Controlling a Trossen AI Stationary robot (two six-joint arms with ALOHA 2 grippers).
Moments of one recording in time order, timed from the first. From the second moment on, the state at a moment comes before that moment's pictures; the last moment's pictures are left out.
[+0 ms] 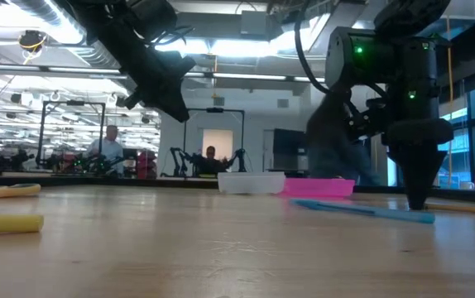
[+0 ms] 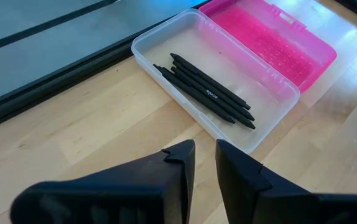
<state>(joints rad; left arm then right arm) 0.35 1.28 0.79 -0.23 -0.28 -0.46 0.10 1.66 0.85 -0.73 0.04 0.62</state>
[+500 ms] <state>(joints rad) 0.35 1.28 0.79 -0.23 -0.28 -0.46 0.10 1.66 0.85 -0.72 0.03 0.62</state>
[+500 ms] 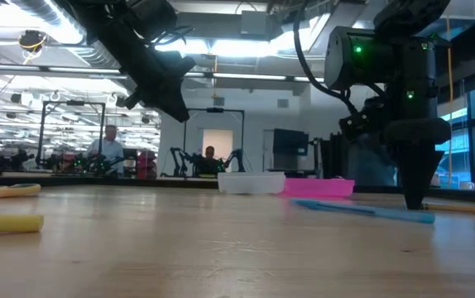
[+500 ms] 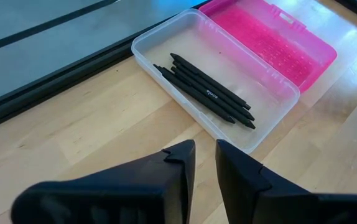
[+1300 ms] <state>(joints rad) 0.35 1.28 0.79 -0.23 -0.28 -0.46 0.10 1.66 0.94 -0.82 0.04 0.58</state>
